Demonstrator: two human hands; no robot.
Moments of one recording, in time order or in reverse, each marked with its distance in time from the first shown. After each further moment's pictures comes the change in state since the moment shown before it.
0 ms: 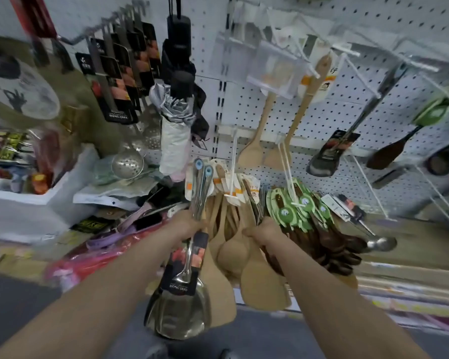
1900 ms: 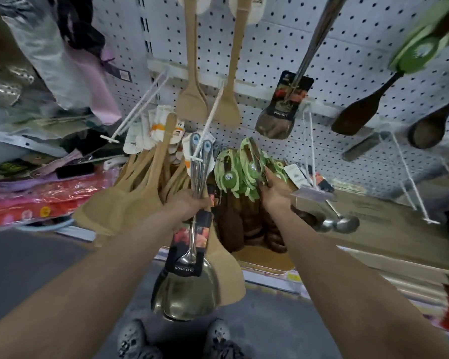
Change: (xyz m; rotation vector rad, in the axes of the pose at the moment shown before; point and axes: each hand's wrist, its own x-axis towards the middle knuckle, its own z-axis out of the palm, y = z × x) left_hand 0.015 0.101 0.230 -0.133 0.017 -0.149; right_hand 0.138 0.152 -0.166 -0.116 0.172 -0.309
